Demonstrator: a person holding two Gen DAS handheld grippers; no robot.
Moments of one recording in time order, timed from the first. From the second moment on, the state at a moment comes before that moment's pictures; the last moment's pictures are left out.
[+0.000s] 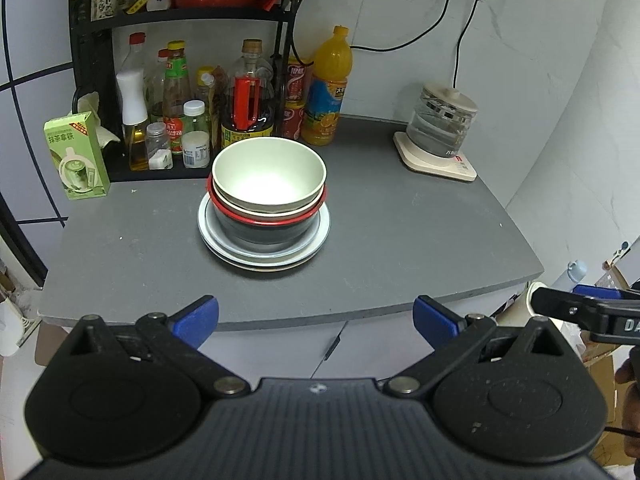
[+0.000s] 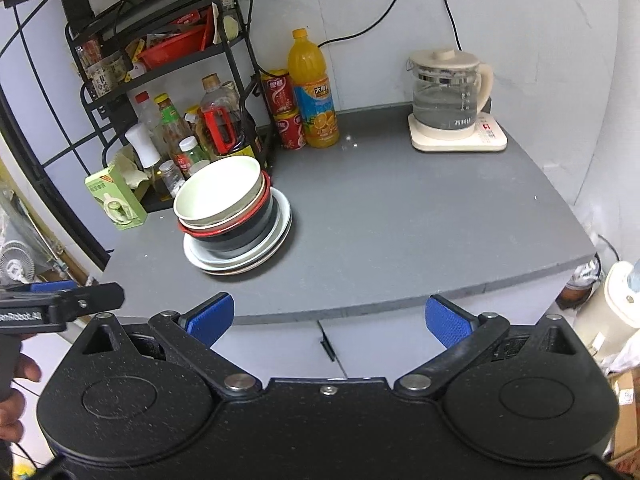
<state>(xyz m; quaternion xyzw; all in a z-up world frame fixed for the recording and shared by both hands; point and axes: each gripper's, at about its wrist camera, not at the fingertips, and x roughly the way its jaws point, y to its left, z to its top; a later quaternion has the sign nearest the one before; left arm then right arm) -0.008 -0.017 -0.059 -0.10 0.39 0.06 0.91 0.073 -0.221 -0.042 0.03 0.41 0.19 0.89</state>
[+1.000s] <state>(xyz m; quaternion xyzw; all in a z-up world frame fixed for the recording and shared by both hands) -0.015 -0.014 -0.042 -0.10 0.38 0.05 0.92 0.054 -0.225 -0.026 0.03 0.40 0.18 0.90</state>
